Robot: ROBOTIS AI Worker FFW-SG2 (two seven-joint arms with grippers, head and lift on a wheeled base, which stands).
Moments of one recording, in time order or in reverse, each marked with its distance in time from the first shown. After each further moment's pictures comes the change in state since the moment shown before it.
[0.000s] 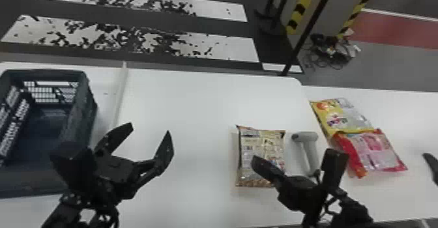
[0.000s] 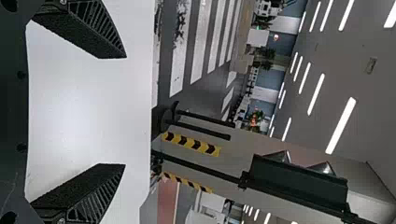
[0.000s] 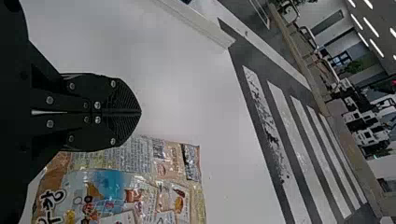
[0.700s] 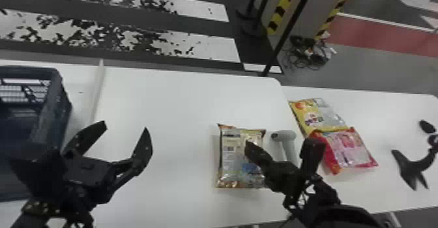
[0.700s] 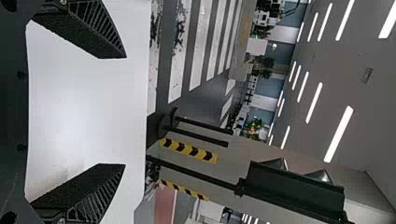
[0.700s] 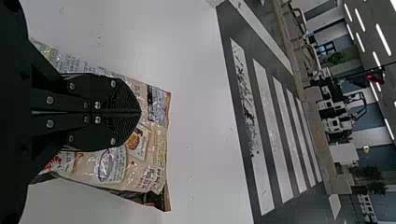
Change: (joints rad) left arm 0.047 0.006 -0.020 -0.113 -0.002 0.058 0.072; right arm -0.119 -0.022 -0.001 0.217 0.119 -0.211 -0.010
